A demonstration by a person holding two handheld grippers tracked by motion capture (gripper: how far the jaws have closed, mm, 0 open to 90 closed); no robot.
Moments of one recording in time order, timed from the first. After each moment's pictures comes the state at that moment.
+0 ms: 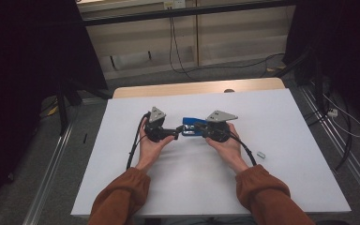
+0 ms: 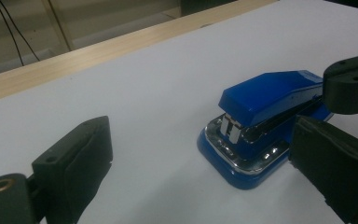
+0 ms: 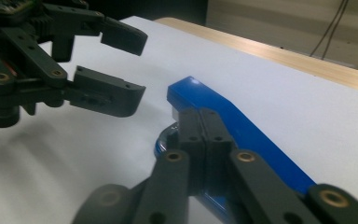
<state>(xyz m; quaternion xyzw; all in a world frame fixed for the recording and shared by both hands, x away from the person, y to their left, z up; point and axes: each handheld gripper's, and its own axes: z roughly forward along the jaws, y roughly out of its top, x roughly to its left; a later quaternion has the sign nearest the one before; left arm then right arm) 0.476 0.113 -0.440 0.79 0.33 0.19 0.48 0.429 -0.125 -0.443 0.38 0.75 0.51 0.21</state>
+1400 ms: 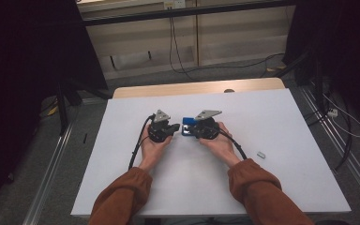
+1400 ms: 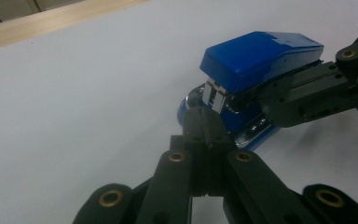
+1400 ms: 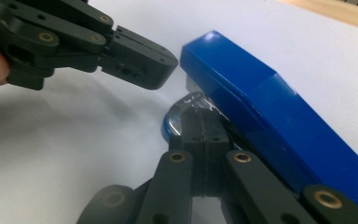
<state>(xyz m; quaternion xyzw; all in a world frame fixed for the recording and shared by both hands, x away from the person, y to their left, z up) 0.478 0.104 -0.452 0.82 0.33 0.15 0.44 0.451 -0.100 -0.454 0.38 0.80 0.43 0.16</state>
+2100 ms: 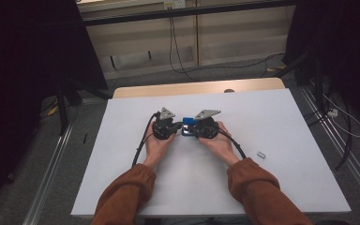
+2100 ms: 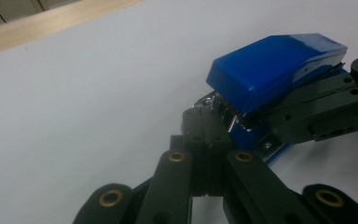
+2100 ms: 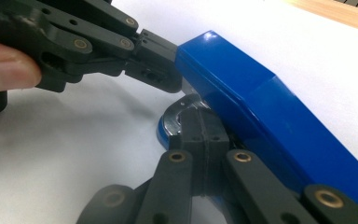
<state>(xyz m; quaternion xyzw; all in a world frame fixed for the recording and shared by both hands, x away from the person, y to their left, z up) 0.488 0.090 -0.454 0.83 0.32 0.16 0.43 0.455 -0.099 -0.456 0.38 0.80 0.43 0.17</state>
